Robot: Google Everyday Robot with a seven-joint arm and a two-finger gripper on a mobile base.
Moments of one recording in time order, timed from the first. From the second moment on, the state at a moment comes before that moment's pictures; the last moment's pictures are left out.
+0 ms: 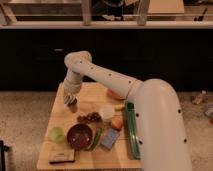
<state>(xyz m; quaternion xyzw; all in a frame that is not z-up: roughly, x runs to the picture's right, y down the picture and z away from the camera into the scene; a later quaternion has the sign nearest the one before) -0.209 0.045 0.790 -0.22 -0.38 -0.48 0.76</state>
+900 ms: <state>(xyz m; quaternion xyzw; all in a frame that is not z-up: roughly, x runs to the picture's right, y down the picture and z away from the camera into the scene) -0.216 0.044 0.815 -0.26 -0.35 -0.45 0.78</state>
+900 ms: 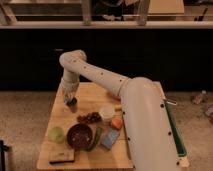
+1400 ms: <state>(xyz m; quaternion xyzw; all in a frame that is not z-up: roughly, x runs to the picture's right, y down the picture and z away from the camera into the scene) -0.211 0.039 0.825 -0.26 -0.33 -0.44 0.79</state>
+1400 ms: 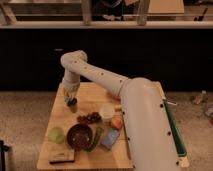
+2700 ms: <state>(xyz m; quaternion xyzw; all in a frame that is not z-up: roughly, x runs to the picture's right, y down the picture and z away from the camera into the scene) -0.213 0.045 0.836 -0.25 -0.35 -0.45 0.78</state>
